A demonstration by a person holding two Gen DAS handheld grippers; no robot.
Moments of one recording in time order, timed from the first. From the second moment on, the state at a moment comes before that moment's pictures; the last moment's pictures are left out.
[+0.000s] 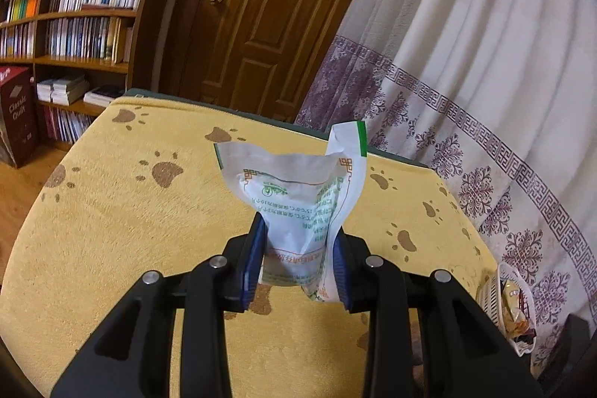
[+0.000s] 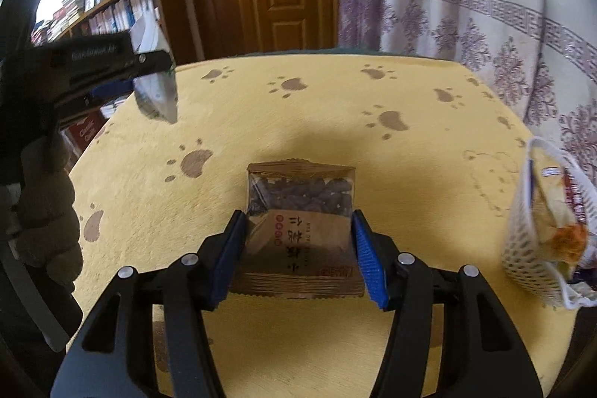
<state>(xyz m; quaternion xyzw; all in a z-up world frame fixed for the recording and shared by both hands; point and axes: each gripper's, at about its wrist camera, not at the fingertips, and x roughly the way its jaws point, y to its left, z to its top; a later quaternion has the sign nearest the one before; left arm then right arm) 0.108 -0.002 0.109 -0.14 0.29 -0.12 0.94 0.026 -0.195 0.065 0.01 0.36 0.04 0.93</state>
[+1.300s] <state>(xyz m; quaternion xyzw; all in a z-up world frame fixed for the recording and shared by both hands) 0.047 -0.093 0.129 -0.01 0.23 -0.18 0.96 -0.033 -0.384 0.123 0.08 0.27 -0.20 0.94</state>
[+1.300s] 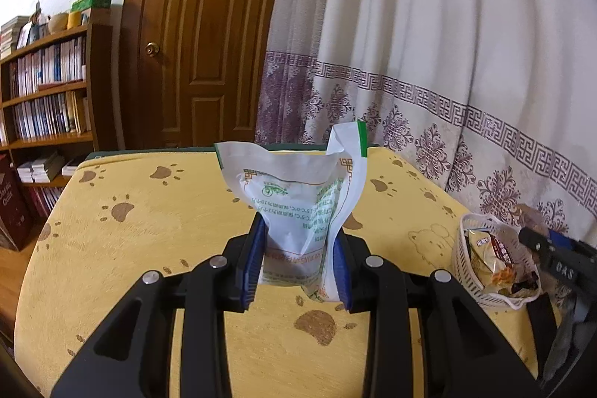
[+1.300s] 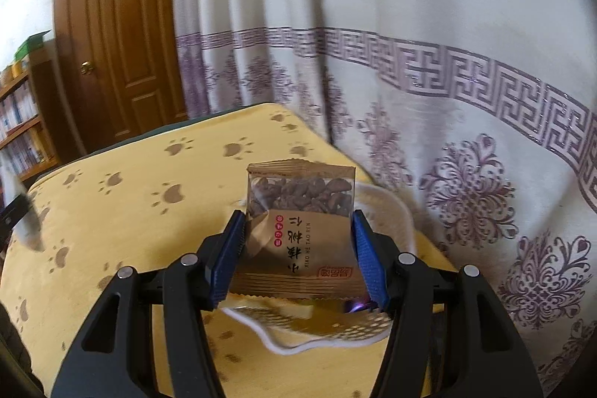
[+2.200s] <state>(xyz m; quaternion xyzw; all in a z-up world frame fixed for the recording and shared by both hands) 0.020 -0.136 0.118 0.05 0.22 -0.22 0.95 -0.043 -0.425 0.093 0.13 0.29 -0.23 0.92</state>
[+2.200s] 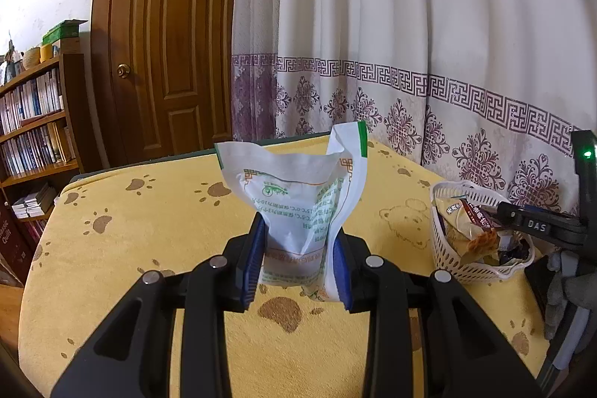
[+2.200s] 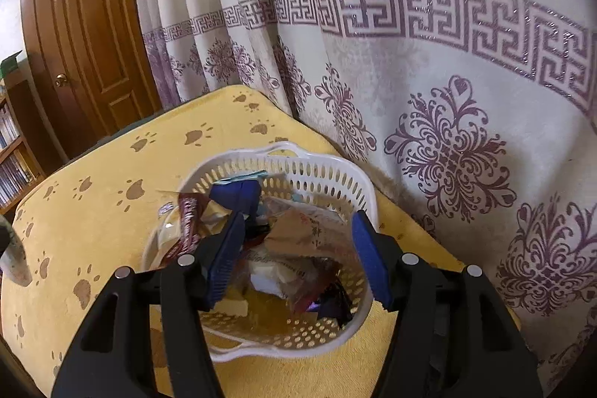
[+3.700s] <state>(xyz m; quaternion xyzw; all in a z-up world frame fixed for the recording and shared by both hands) -0.020 -0.303 0.090 0.20 0.22 -0.27 0.92 -0.131 -0.405 0.048 0.14 0.25 -0.15 0.95</state>
